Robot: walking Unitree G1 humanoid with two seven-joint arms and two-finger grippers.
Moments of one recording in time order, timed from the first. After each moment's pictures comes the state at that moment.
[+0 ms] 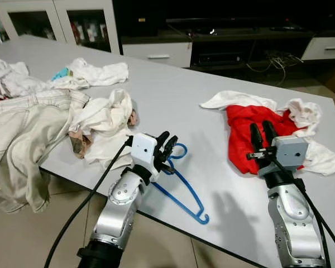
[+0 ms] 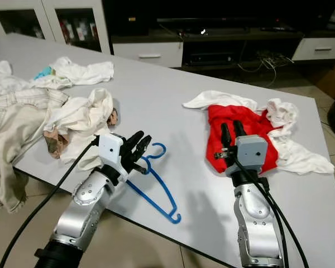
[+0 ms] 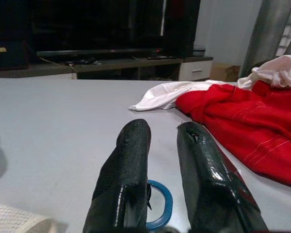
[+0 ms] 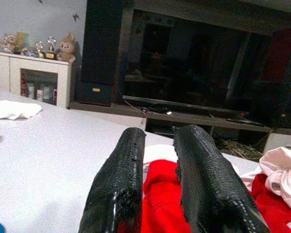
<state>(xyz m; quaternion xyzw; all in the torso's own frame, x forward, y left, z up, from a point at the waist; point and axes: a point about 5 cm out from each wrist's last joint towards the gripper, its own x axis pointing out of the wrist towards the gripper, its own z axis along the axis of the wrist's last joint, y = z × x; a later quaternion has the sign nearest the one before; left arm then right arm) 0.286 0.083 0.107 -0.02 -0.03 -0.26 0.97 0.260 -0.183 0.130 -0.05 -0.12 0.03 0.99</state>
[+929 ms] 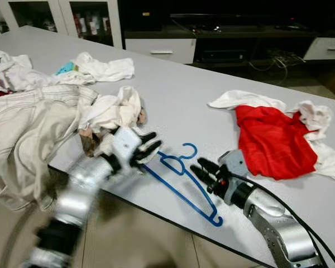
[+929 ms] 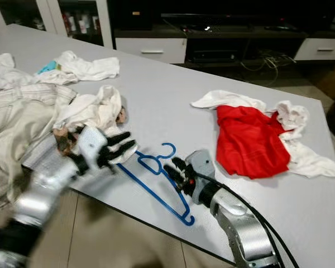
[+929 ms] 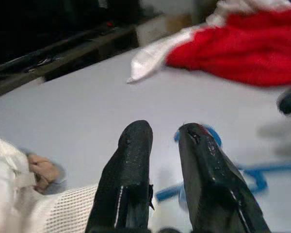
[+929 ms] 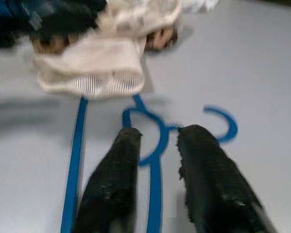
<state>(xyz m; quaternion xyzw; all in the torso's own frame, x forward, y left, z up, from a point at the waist) 0.301 0.152 0.128 0.17 0.00 -0.41 0.90 0.246 -0.129 0.090 -0.01 0.13 0.34 0.93</state>
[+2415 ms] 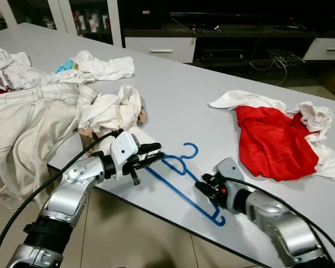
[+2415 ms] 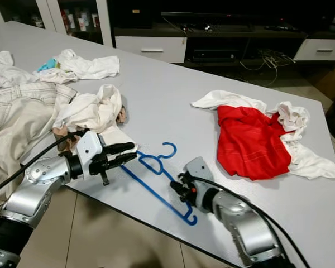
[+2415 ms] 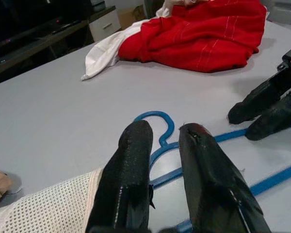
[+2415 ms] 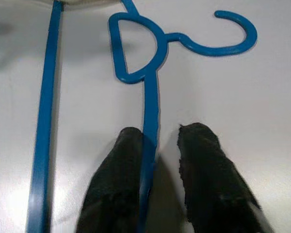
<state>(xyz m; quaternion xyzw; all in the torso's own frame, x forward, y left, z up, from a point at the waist) 0.293 0.147 0.126 0.17 0.01 -0.49 0.85 0.246 -0.144 0.071 -0.05 0.26 0.33 0.91</state>
